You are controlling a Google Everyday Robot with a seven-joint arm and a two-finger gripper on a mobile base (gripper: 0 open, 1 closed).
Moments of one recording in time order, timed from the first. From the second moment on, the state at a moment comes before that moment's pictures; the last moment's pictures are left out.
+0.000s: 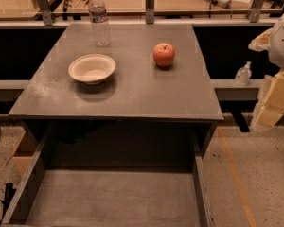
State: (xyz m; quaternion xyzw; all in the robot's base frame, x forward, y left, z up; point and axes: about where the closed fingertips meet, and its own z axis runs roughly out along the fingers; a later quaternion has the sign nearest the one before) arm 0.438 -0.215 0.981 -0.60 0.78 -0.04 0.17
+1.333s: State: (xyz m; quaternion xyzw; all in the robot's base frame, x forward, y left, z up) arm 0.560 -0.177 0.968 -0.47 0.79 0.10 0.38
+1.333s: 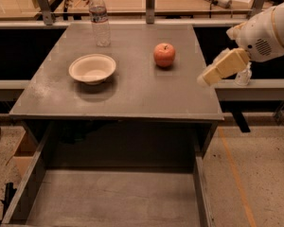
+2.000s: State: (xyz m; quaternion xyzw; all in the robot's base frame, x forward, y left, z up) arm 0.663 -0.129 0.967 -0.39 0.76 0.18 0.50
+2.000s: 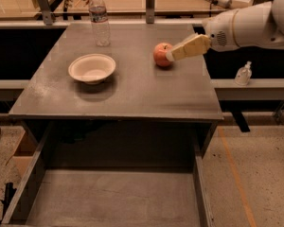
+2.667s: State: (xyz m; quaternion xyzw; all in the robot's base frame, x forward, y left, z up) arm 0.738 -0.108 0.940 -0.37 0.73 0.18 0.55
